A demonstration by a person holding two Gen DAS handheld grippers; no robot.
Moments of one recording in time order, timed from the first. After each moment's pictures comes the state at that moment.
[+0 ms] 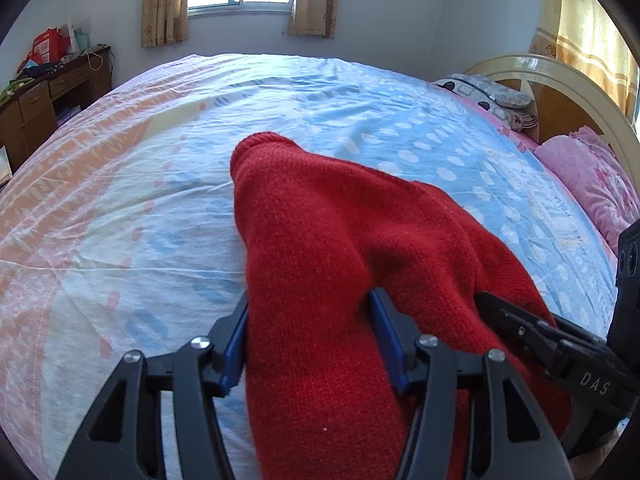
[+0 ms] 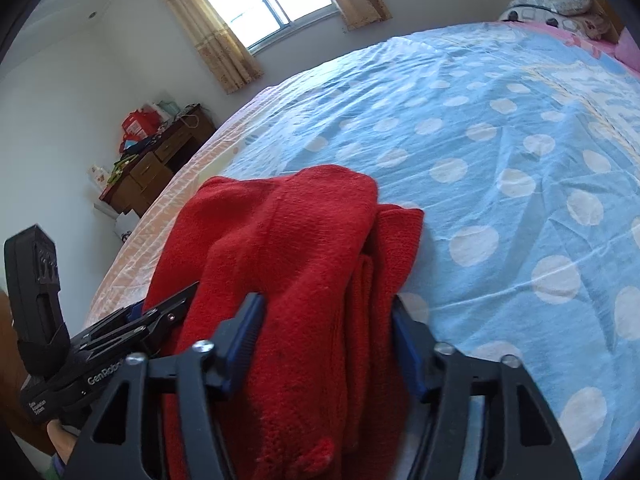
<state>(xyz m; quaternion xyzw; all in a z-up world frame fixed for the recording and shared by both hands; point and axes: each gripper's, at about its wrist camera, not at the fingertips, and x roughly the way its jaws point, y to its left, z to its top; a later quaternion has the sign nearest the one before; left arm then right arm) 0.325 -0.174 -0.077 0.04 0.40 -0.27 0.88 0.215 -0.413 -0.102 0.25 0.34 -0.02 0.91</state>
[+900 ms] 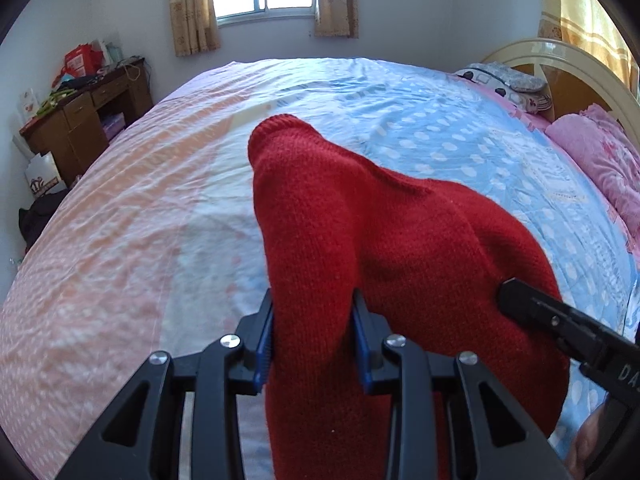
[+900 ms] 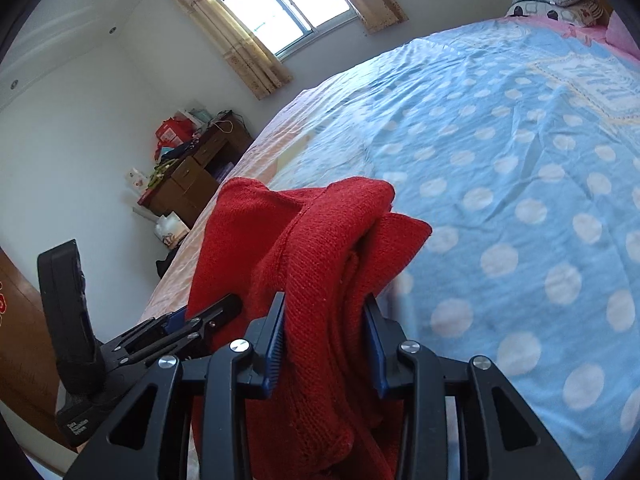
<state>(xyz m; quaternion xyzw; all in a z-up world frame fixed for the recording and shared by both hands) 0.226 -0.096 -0.035 0.08 0.40 -0.20 0.89 0.113 -0.317 -0.053 0.29 0.32 0.02 0.90</state>
